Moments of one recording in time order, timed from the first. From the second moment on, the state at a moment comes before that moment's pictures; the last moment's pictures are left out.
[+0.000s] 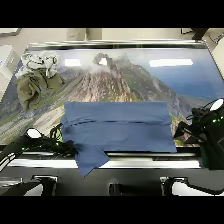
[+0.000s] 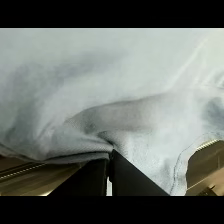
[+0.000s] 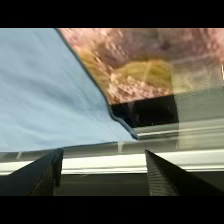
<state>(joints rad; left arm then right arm) 0.00 -1.17 0.42 0.87 -1.11 -1.35 -0.42 -1.42 1.01 -1.39 1.57 1.52</state>
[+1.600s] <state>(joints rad) 0.00 -1.55 1.25 1.00 -1.12 -1.41 -0.26 -1.69 1.44 -1.25 1.31 1.57</state>
